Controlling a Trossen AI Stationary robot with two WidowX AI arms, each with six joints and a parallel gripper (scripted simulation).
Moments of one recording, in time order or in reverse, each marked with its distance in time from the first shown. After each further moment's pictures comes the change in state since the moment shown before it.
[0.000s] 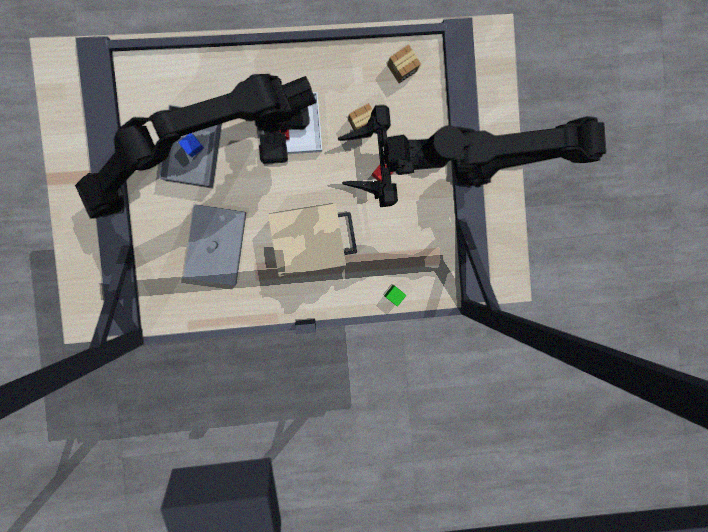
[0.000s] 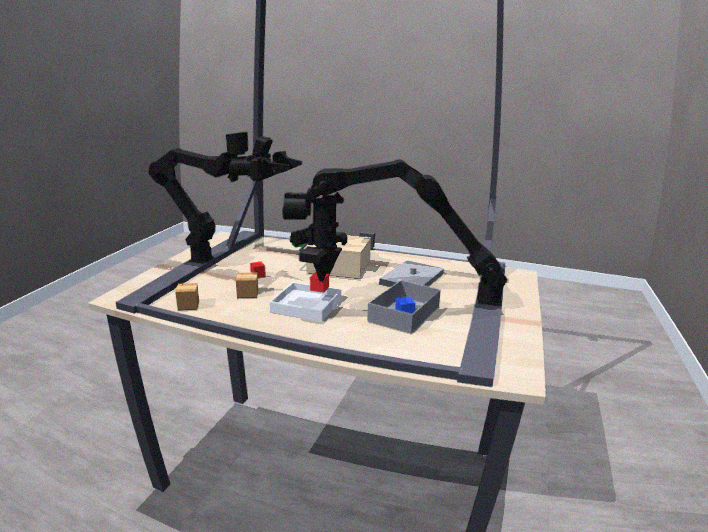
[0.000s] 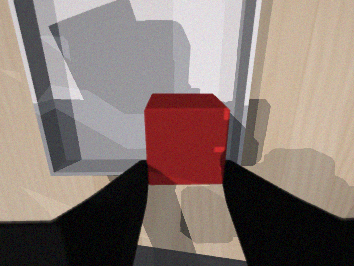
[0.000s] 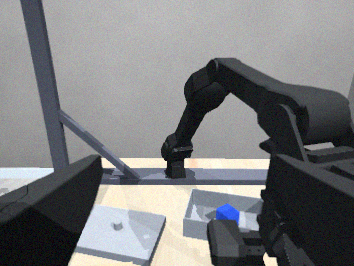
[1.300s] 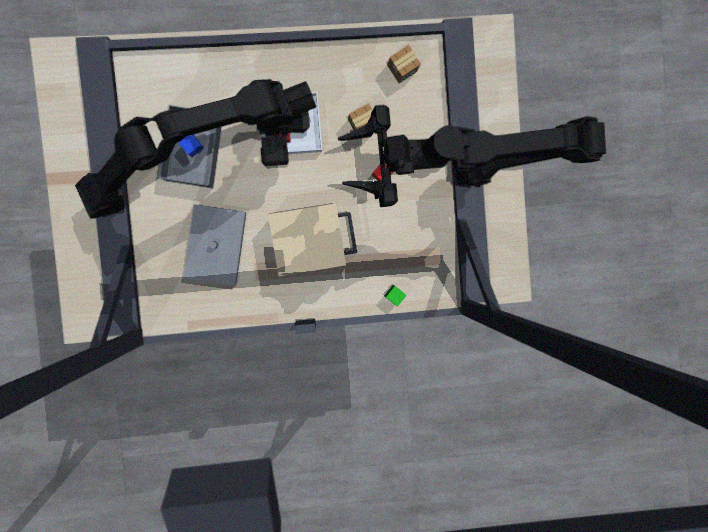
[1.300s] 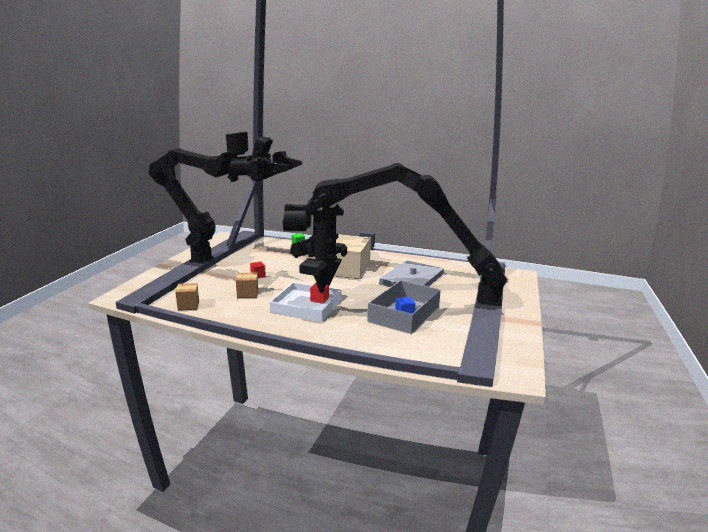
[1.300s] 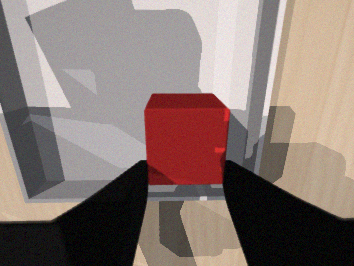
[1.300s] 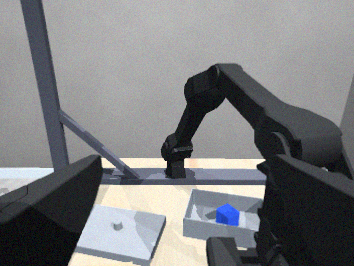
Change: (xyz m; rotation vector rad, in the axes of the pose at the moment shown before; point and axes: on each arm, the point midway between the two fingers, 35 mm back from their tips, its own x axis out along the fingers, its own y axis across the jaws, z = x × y) left arm 0.030 0.000 0.000 0.000 -0.003 0.001; right arm 0.000 0.000 0.000 0.000 0.000 0.000
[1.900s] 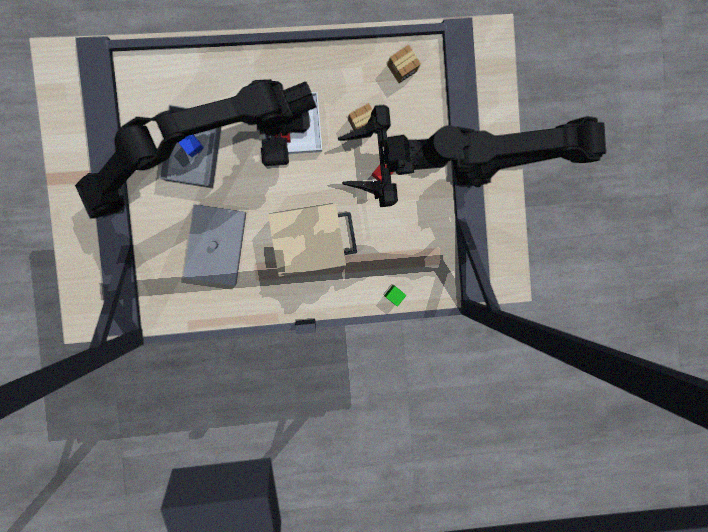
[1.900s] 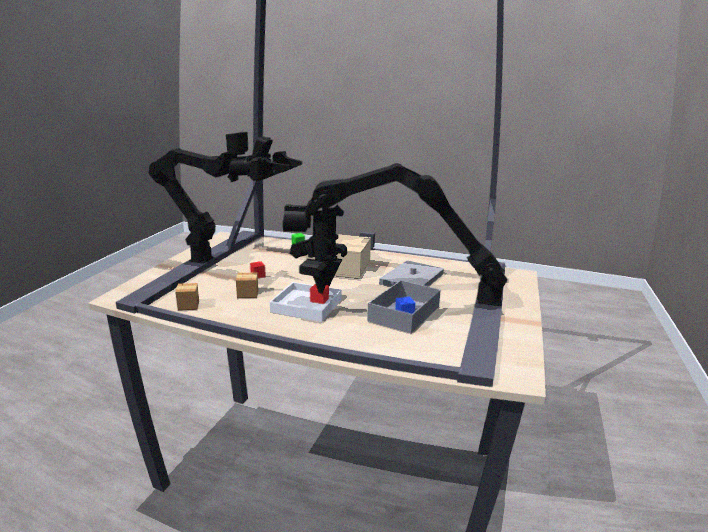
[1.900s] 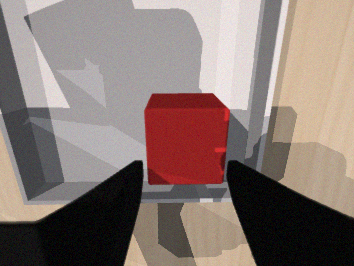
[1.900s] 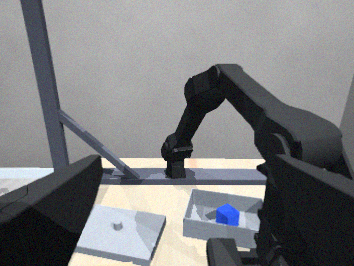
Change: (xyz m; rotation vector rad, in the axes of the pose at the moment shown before) left arm 0.001 0.000 0.000 -0.001 0.000 0.000; right arm 0.000 0.000 0.000 0.000 0.000 0.000
